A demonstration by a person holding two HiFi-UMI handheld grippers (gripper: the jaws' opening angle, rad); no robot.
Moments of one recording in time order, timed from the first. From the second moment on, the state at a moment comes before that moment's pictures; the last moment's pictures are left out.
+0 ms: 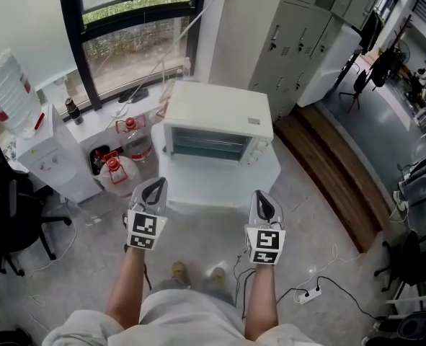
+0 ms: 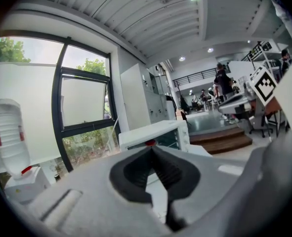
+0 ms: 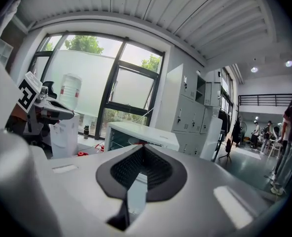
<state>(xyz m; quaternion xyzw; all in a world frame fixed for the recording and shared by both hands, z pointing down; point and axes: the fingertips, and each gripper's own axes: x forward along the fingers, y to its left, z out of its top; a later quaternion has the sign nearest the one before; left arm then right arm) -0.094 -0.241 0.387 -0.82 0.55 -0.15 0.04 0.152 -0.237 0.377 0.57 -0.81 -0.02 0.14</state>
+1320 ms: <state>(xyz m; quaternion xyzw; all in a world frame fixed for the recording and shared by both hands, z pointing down) -0.062 -0.246 0.328 -0.79 0.60 -0.10 0.05 0.204 -0.263 0.329 0.54 -0.83 -0.04 0.09</state>
